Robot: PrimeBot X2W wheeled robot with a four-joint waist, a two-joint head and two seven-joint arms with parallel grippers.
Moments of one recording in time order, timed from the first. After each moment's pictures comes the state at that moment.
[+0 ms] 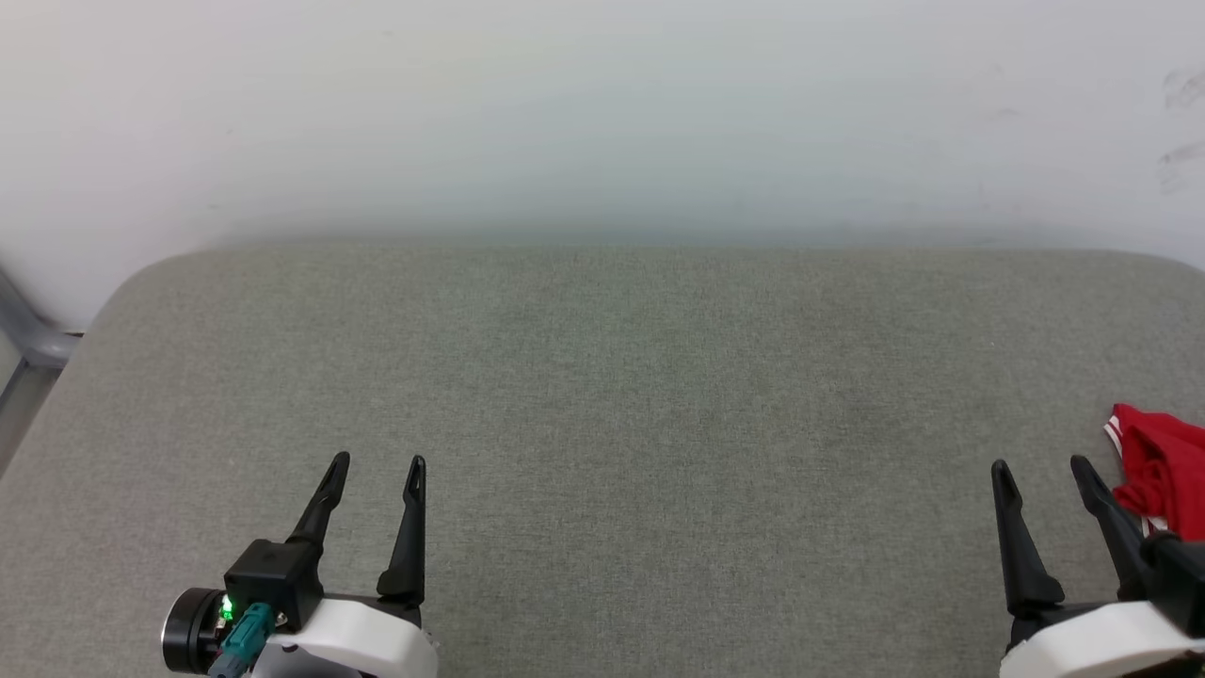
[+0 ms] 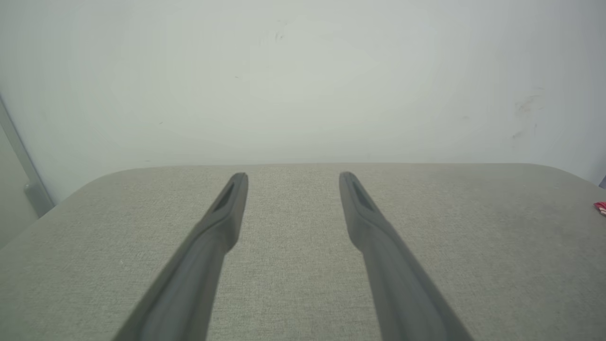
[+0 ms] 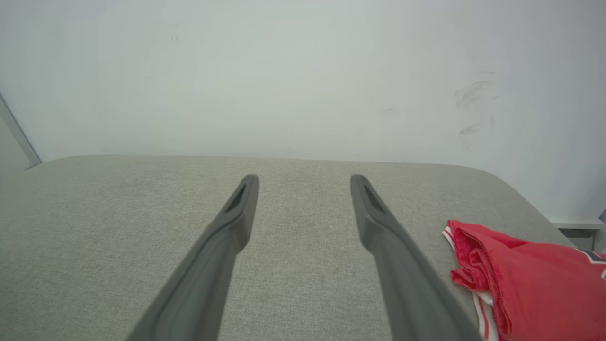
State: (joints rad) left arm -0.03 0.31 -0.31 0.06 -0.39 0.15 -0.26; right arm 0.11 -0.06 -0.12 -0.13 0.12 0.13 -0.01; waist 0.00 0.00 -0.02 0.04
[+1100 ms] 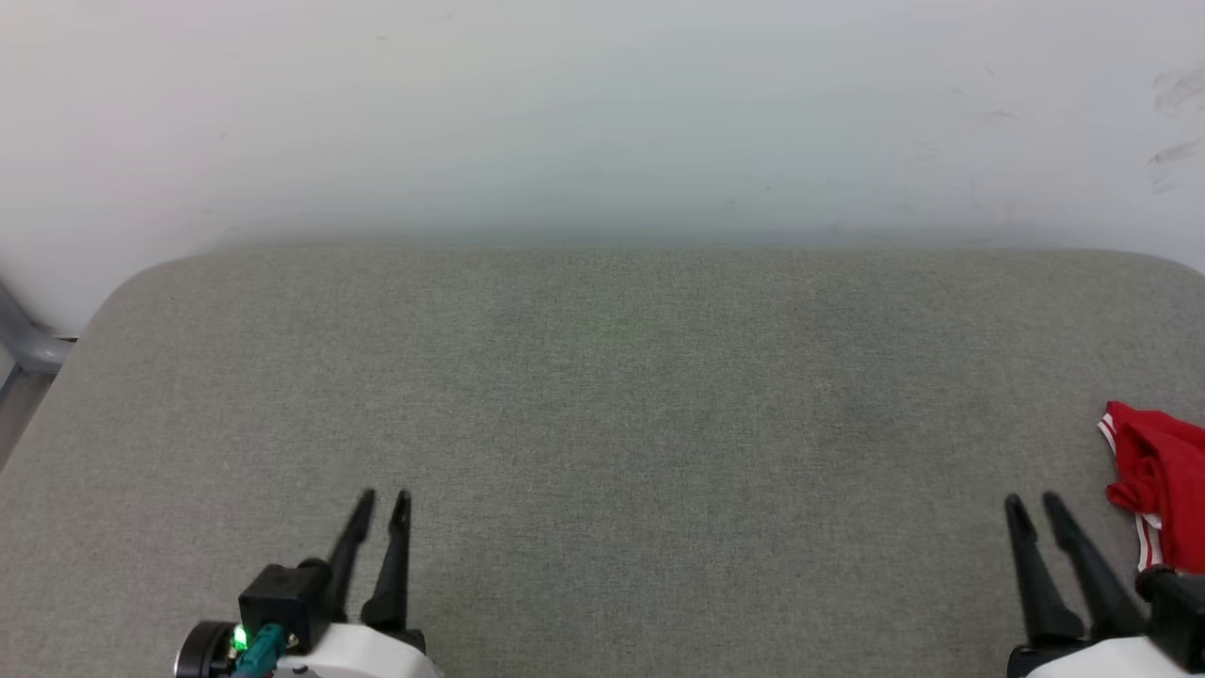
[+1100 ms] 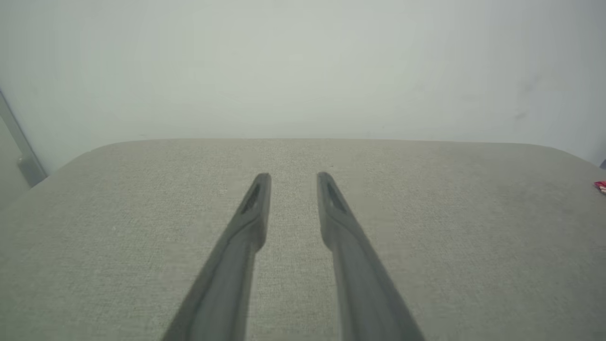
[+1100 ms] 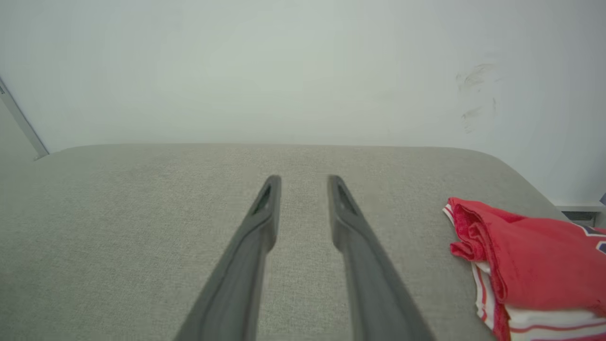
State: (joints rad) left arm 0.01 0.25 -0.25 0.12 -0.34 0.09 -0.26; right arm 0.20 -0.05 -0.10 -0.22 0.13 0.13 0.03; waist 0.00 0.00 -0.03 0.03
